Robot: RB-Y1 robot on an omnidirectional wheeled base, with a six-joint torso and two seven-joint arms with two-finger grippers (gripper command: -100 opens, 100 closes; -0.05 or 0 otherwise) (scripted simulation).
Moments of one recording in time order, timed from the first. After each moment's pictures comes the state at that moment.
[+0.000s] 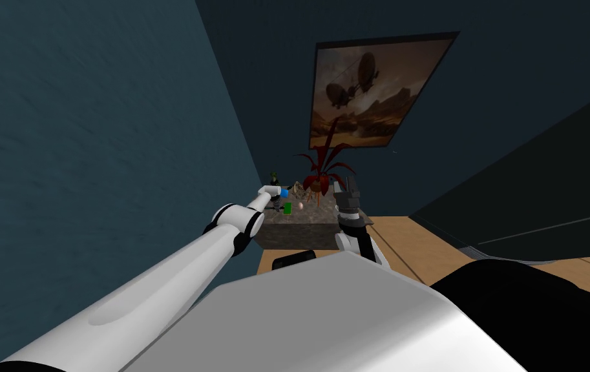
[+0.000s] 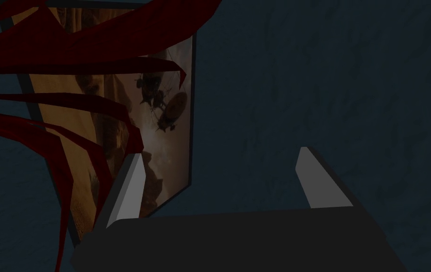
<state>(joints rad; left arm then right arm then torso) -1.20 0.05 -0.10 -0.34 0.31 1.21 0.11 0.52 -0.02 -0.01 -2.32 0.06 -0.60 -0.01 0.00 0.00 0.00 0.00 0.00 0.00</state>
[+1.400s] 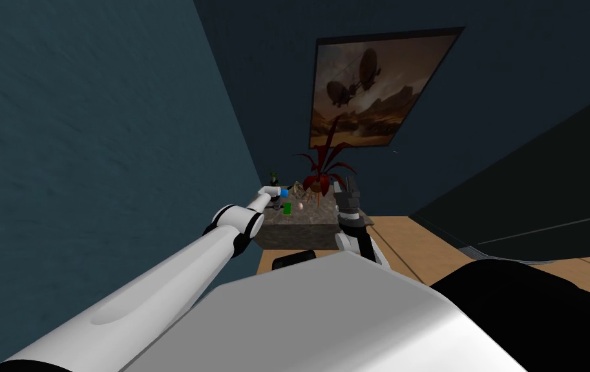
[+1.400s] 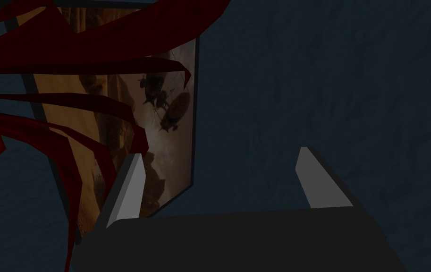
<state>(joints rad) -1.19 0.05 -0.10 -0.35 0.30 1.20 0.11 0.52 -0.02 -0.01 -2.32 0.06 -0.60 -0.01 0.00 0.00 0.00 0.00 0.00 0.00</state>
